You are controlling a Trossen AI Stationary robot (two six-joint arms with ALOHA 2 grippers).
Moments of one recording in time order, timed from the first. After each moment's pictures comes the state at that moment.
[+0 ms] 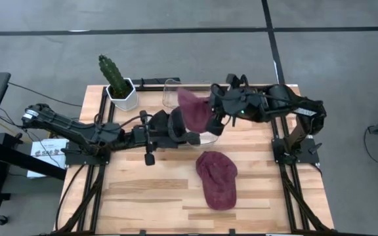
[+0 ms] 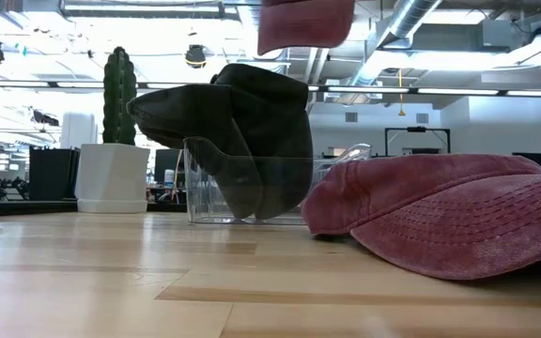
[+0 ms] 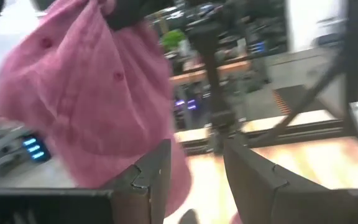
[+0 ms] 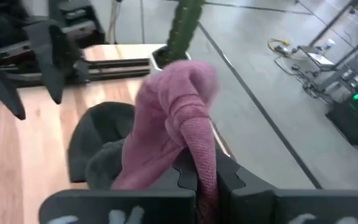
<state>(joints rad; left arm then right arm) -0.34 1.07 0.82 0.26 -0.52 0.31 0.15 1.76 2.36 -1.27 0.61 0.06</state>
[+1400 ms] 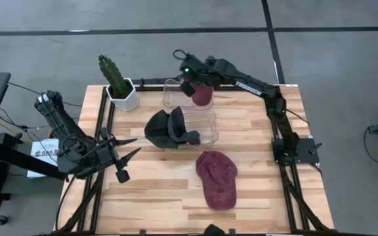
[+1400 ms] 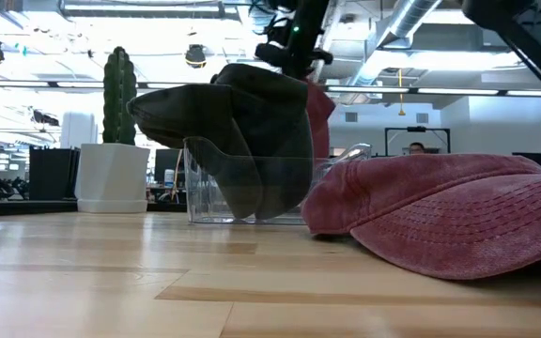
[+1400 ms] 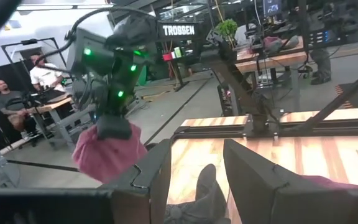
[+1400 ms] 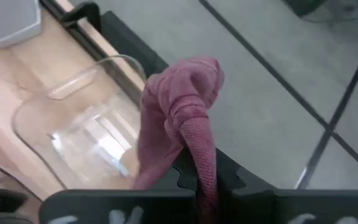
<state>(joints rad) -0.95 0.97 0.82 0.22 -1.40 0.35 -0.36 2.14 2.35 -1.19 0.50 0.13</state>
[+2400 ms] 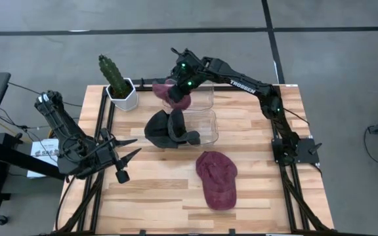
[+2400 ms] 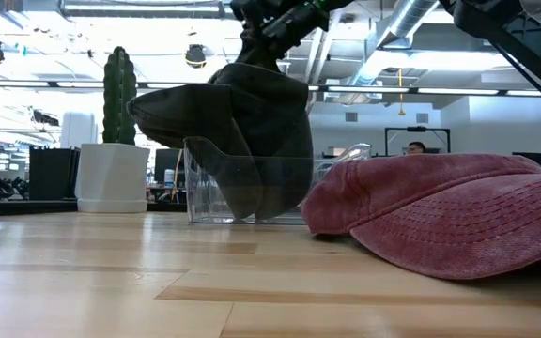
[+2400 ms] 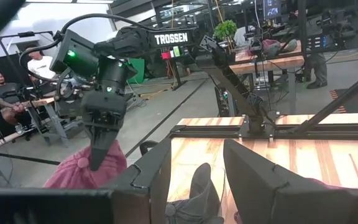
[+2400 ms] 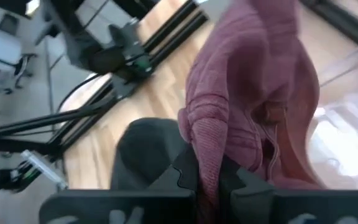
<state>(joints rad) -0.96 0.97 0.82 0.20 -1.40 0.29 -0.40 2.20 2.35 -0.96 -0.44 0.36</state>
